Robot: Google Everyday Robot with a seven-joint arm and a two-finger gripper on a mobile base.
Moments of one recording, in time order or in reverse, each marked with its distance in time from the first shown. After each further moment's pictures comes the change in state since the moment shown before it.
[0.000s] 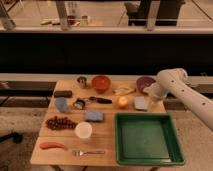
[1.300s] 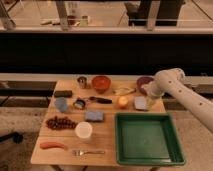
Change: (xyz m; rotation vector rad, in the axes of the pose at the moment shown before) arm 0.003 -0.025 0.013 0.087 0.014 -0.047
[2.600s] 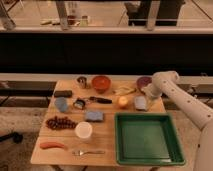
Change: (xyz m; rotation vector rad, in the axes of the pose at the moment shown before) arm 0.025 -0.001 0.065 -0.080 0.006 -0.003
